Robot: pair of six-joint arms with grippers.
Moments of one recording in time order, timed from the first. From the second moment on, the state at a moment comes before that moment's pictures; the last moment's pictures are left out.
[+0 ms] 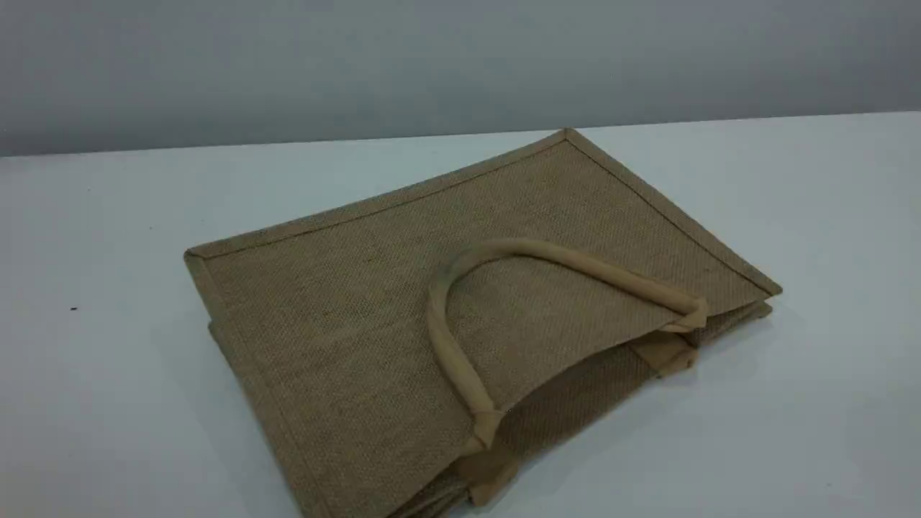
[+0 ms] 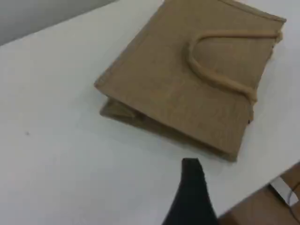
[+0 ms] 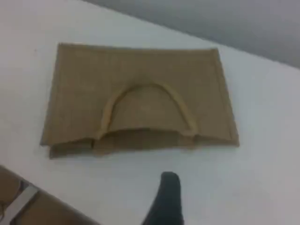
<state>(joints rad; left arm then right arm) -0.30 0.06 -0.62 -0.18 1.19 0.23 0.22 0.08 -0.65 0.22 1.17 -0.23</state>
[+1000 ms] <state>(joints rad) -0.30 0.06 -0.51 0.05 1.09 -0.06 0.22 0.08 -0.51 0.18 1.08 -0.24</state>
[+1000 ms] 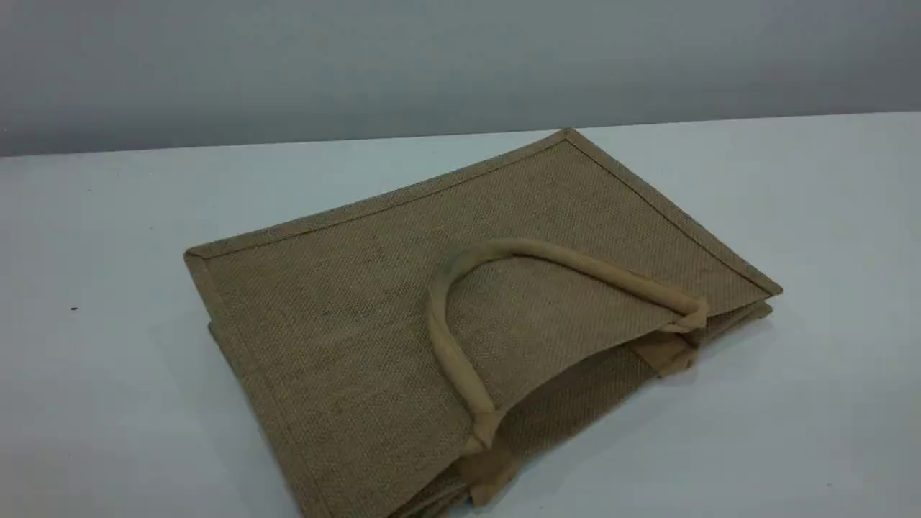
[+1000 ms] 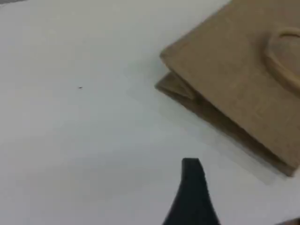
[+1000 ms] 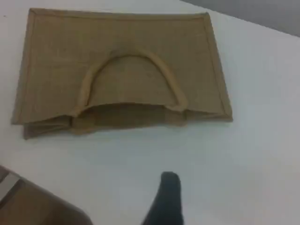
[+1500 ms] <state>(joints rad) -0.30 0.06 -0.51 0.05 1.09 -0.06 0.22 0.08 -0.51 0.18 1.08 -0.24</state>
